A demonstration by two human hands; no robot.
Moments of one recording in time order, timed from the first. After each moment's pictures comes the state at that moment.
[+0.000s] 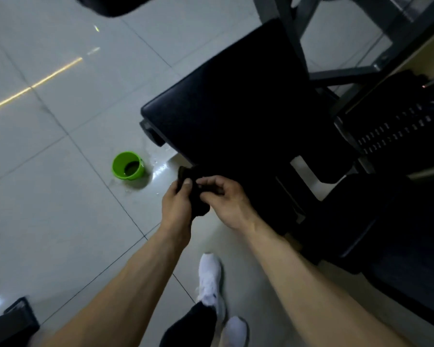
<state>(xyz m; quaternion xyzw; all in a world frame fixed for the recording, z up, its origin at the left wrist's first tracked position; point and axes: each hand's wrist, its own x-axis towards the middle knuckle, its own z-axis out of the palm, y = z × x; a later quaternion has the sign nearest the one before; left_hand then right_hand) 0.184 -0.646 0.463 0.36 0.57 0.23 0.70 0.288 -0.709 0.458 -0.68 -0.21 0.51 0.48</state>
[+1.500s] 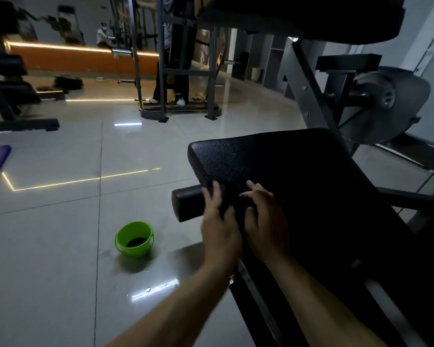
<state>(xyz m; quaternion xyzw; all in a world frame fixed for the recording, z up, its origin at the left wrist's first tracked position) 0.262 -0.605 0.303 0.53 0.44 0.56 0.46 0.365 -0.620 0.307 -0.66 -0.60 -0.07 0.44</state>
